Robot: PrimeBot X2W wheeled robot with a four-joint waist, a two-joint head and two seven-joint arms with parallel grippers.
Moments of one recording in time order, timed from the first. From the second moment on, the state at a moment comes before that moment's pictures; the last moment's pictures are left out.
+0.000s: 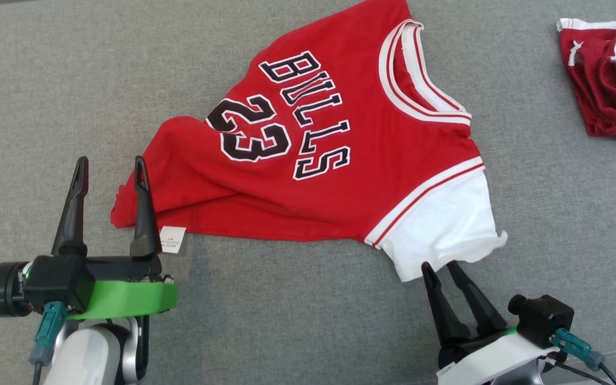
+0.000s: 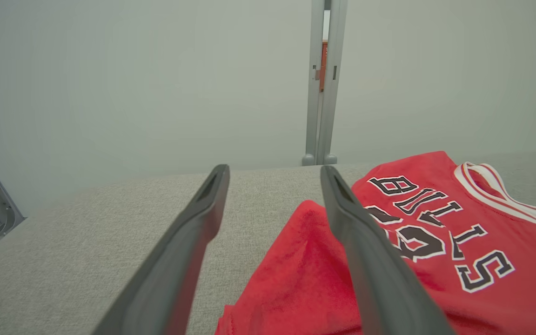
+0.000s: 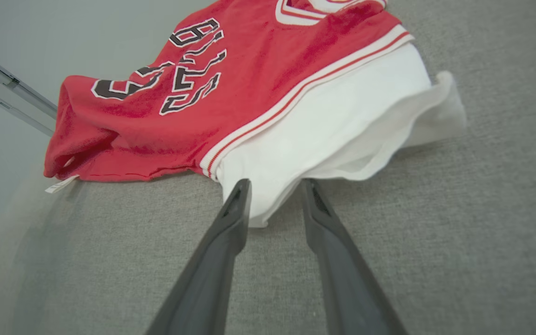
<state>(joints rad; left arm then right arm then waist) -0.18 0.25 -0.24 -0.07 -0.28 0.19 -0.26 0.09 -0.06 0.22 0.02 0.40 0.13 -0.14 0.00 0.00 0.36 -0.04</state>
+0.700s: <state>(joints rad) -0.09 0.27 -0.20 -0.02 -0.31 0.23 -0.24 0.03 -0.12 0.06 -0.23 0.25 0.13 -0.12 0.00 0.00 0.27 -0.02</state>
